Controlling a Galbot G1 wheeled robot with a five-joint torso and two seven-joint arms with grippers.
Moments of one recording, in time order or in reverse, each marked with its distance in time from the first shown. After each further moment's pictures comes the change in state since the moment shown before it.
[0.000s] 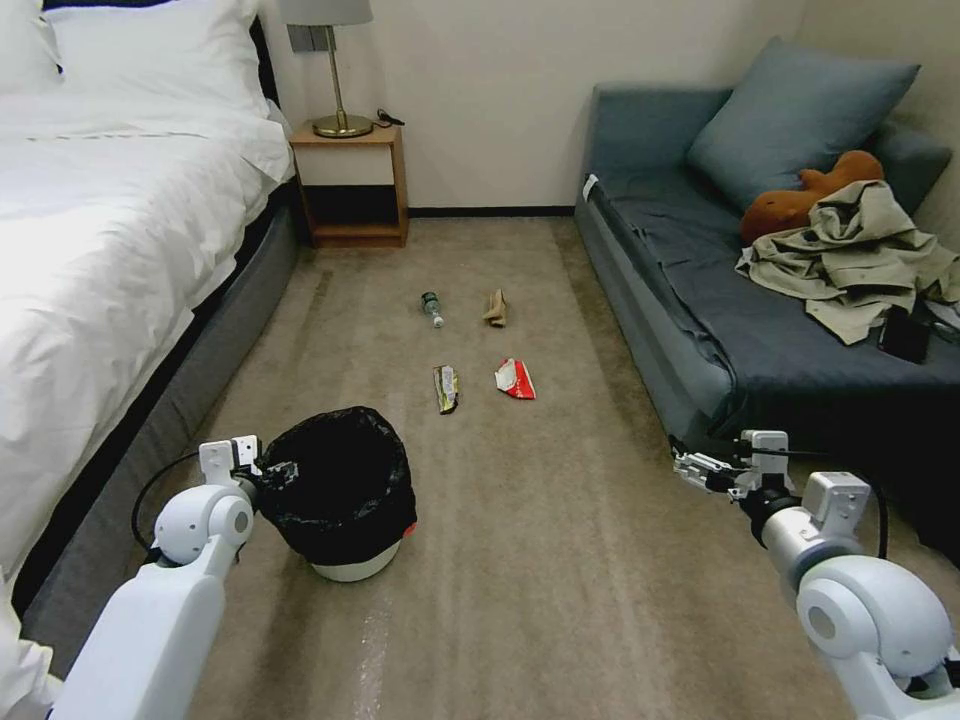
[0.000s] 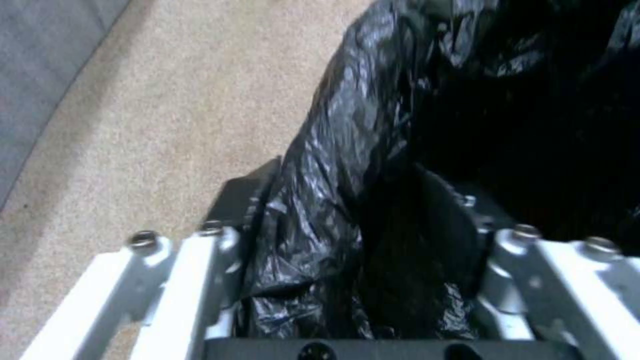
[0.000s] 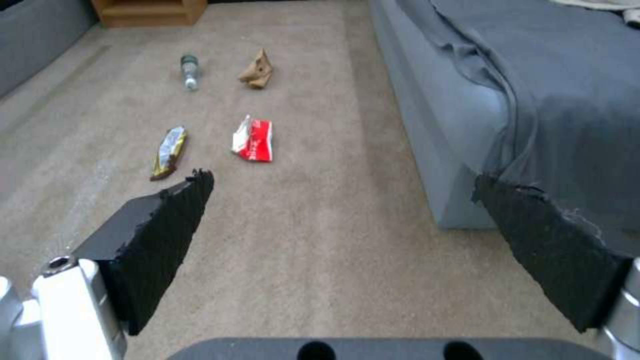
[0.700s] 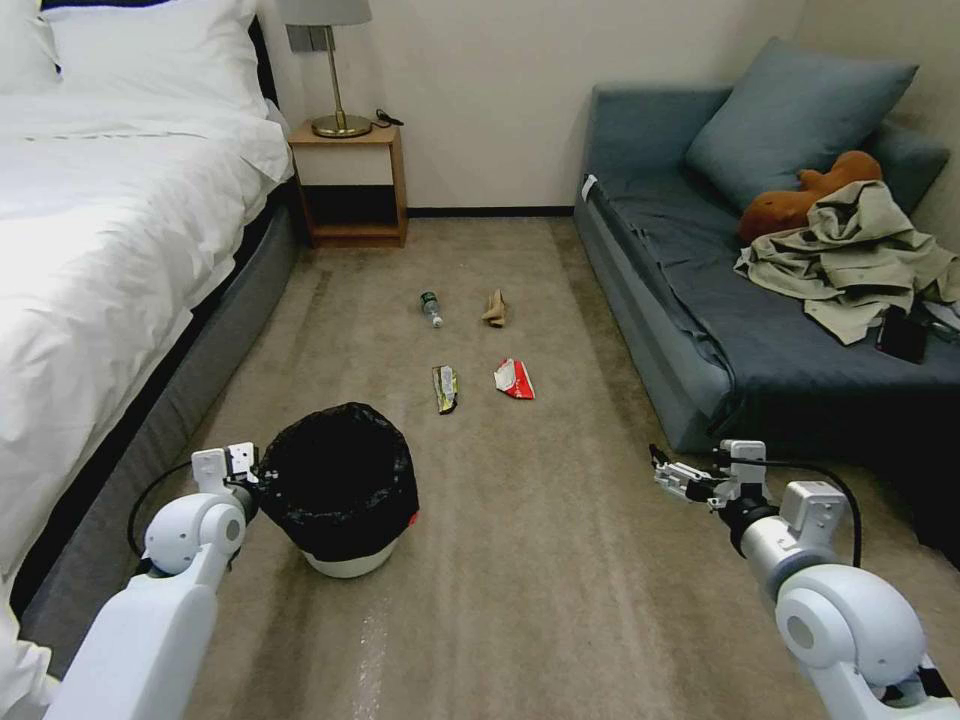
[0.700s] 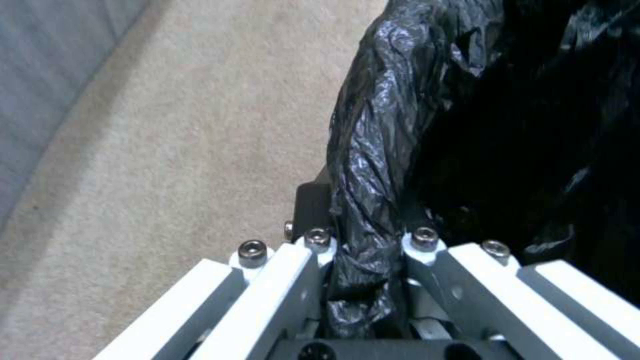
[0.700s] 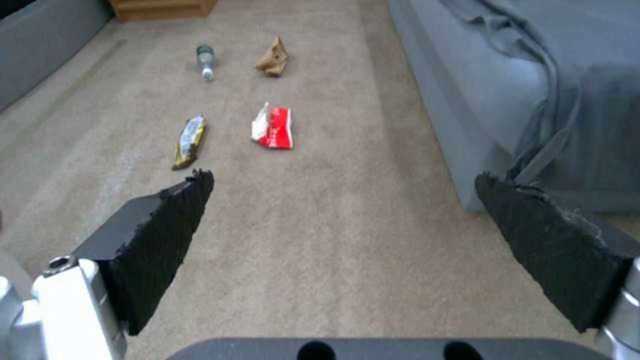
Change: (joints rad) left arm 0.054 0.010 -0.076 -0.068 -0.015 0.001 0.041; right arm 0.002 0.051 -0.051 -0.010 -0.018 -0.001 0.002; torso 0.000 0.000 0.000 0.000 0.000
